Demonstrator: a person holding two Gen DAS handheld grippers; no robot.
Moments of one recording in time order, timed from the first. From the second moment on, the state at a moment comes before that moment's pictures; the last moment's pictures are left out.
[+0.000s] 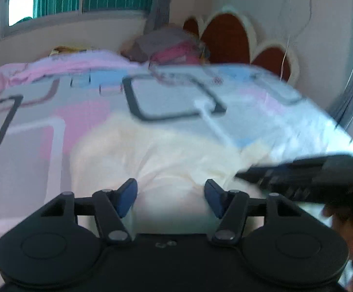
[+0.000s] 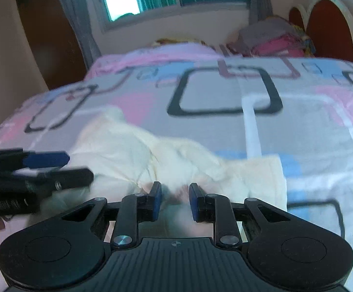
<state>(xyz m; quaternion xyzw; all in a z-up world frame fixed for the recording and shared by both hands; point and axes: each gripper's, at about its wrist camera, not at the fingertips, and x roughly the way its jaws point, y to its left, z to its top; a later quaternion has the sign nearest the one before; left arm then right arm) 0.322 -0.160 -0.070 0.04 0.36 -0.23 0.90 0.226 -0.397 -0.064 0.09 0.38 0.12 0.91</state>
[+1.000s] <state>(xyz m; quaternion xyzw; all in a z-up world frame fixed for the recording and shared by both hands) 0.197 -0.119 -0.081 0.03 0.42 -0.18 0.89 0.066 -0.442 -0.073 0.18 0.45 0.18 0.85</state>
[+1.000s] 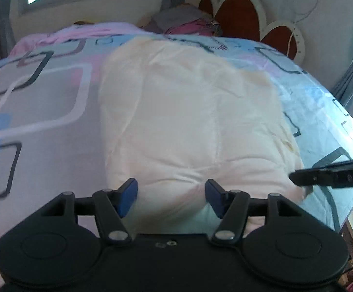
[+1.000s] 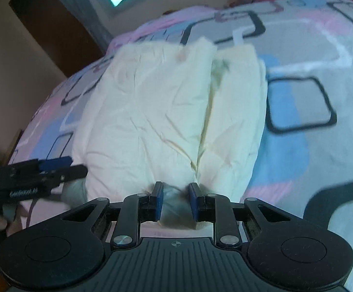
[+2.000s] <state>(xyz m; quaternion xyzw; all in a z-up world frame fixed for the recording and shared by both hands) 0.266 -0.116 -0.063 -0.02 0.38 -0.14 0.92 0.211 -0.473 -0.079 0.19 0.40 0.10 0.89</state>
